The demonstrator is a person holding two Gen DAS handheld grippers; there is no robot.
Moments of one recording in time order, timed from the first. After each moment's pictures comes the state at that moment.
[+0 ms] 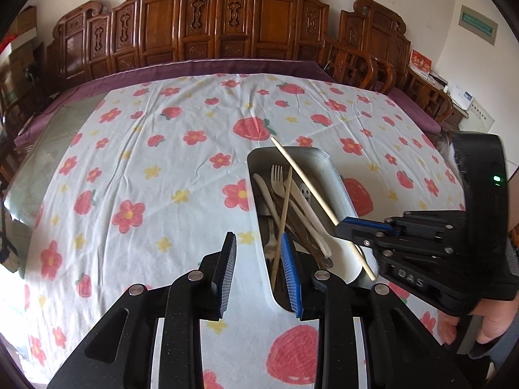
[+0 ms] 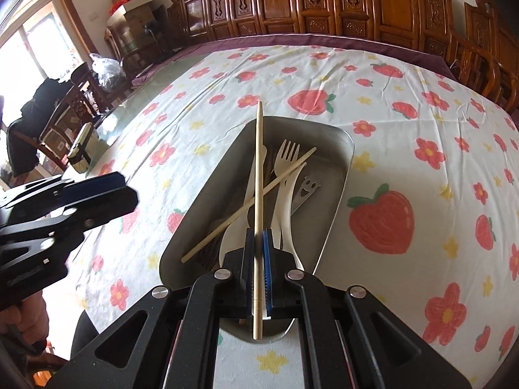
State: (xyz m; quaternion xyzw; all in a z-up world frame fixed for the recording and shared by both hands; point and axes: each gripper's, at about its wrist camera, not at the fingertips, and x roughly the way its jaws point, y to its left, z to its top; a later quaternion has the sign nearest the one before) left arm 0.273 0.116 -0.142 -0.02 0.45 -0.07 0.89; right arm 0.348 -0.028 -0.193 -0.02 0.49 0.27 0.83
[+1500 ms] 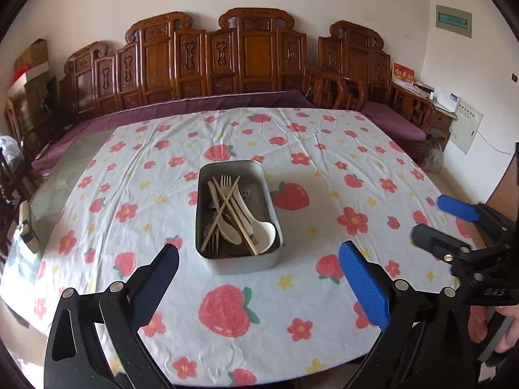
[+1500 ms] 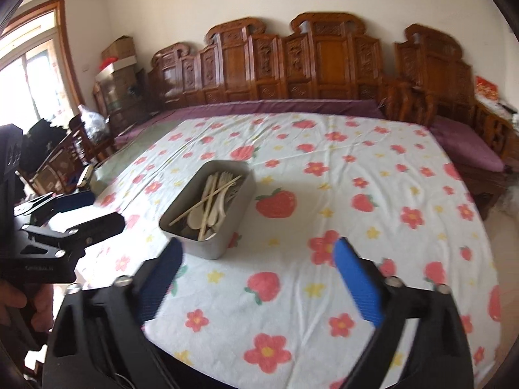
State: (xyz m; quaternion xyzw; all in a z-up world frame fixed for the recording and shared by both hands) left arm 0.156 0.015 -0.089 0.01 0.37 -0.05 0.93; right arm 0.187 -0.193 -0.101 0.01 0.34 0.19 0.92
